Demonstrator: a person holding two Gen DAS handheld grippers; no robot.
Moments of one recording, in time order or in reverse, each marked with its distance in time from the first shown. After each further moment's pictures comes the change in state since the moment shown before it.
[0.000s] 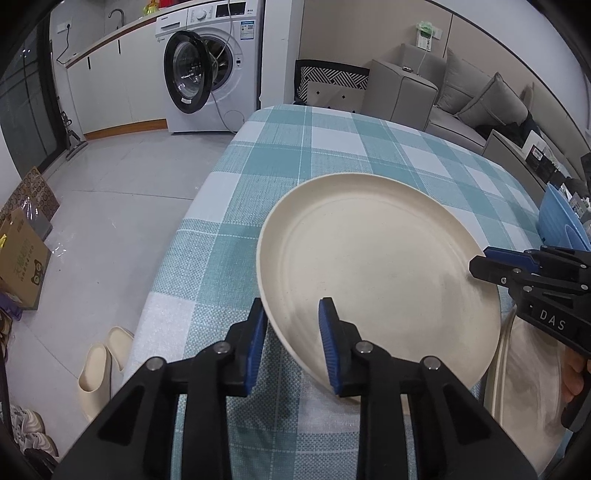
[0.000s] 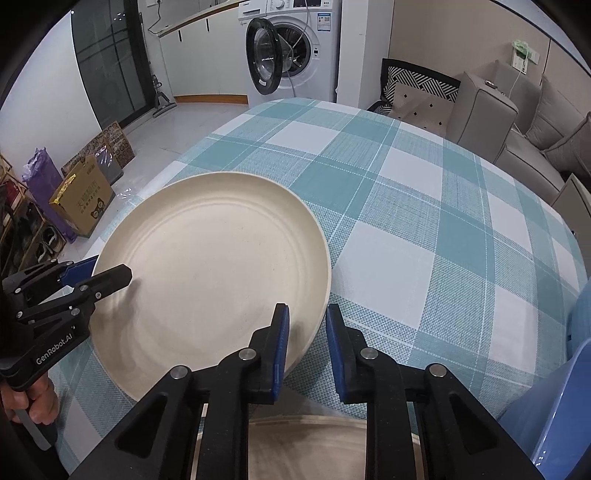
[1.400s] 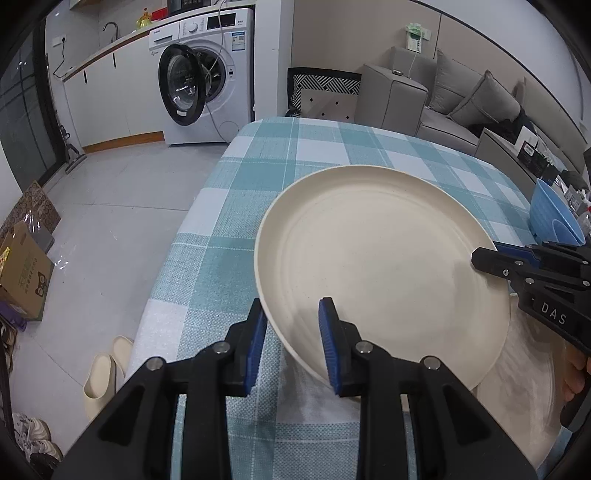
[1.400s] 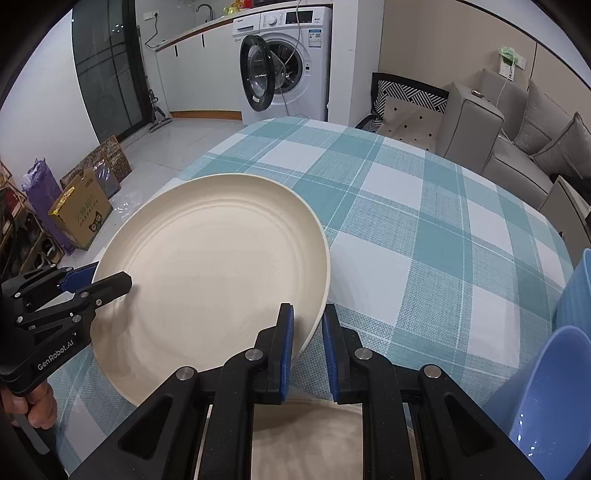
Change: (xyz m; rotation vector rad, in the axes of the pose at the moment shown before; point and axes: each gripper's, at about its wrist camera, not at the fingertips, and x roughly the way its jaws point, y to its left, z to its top) left arm -0.020 -0.019 0.000 0.040 -0.032 0.007; right arm -0.028 -0.010 -0.009 0.025 -0.067 -0.018
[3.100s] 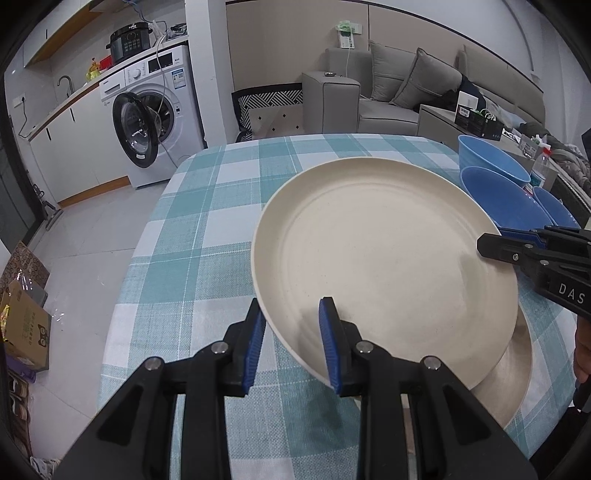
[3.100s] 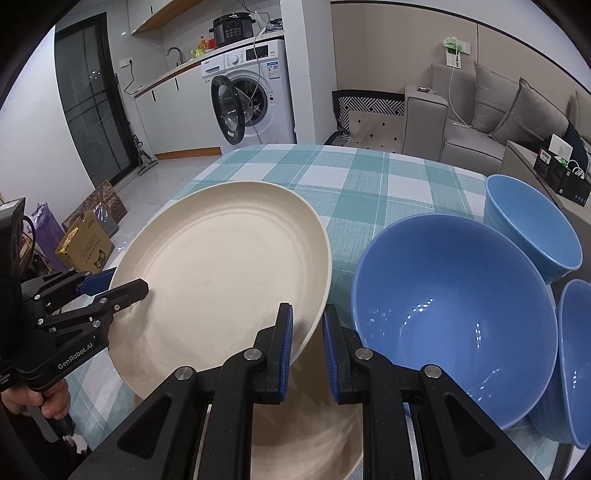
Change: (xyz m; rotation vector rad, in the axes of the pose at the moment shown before) left arm -0.056 -0.087 -0.028 0.204 -0.058 -0.056; right arm -0.107 -0.054 -0.090 0.147 -0.105 -0.005
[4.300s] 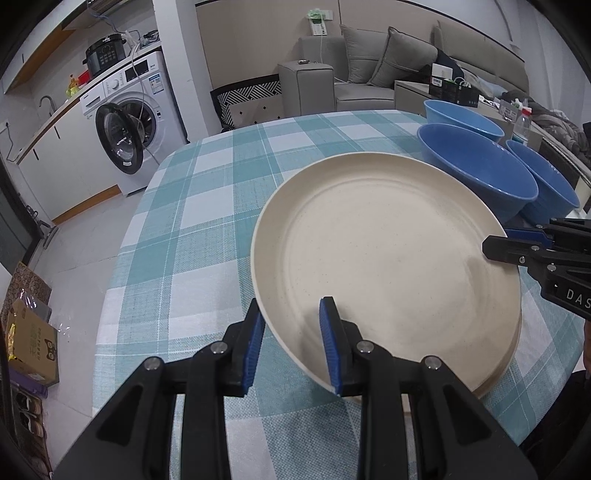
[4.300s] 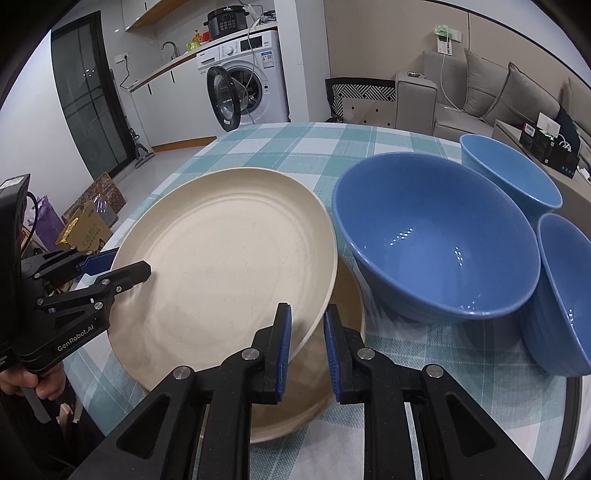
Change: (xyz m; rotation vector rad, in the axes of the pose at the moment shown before) left arm -0.009 -0.031 -0.026 0.107 0.043 -0.012; right arm -0.027 -0.010 -0.060 0.020 0.041 -0.016
